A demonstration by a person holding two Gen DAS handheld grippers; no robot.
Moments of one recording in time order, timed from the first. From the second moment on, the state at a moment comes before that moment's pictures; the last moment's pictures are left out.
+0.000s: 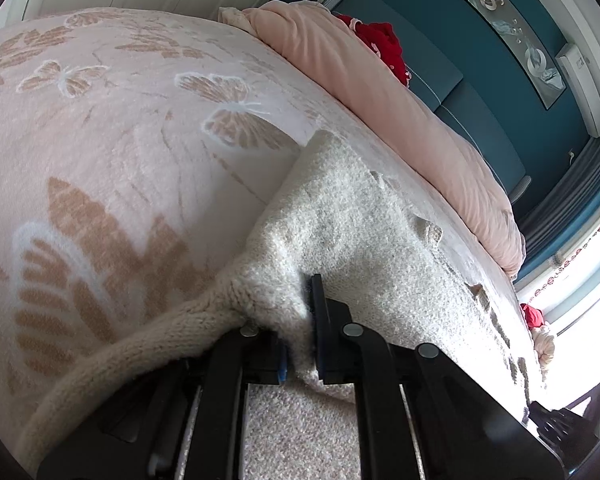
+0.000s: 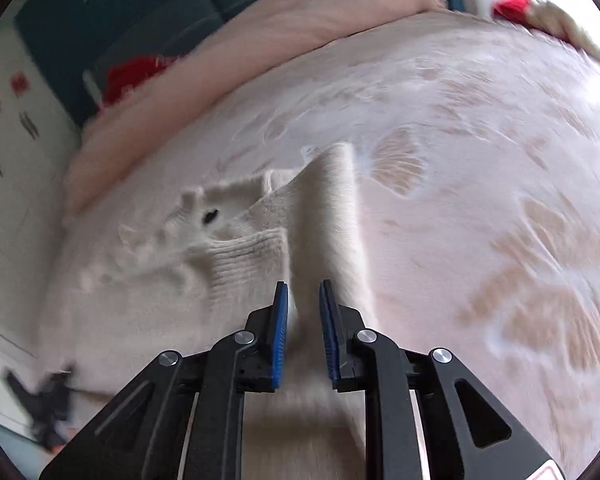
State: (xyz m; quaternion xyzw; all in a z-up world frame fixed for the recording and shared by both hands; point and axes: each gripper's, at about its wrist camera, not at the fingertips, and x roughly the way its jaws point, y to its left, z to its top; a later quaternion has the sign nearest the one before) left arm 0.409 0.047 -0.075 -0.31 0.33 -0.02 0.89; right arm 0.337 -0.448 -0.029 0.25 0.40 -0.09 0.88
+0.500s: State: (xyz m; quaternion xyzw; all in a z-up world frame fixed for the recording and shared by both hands) left arm 0.233 0.113 -0.018 -0.33 0.40 -0.04 0.86; right arm 0.079 -0.404 -0.026 0.22 0.49 -0.05 0.84
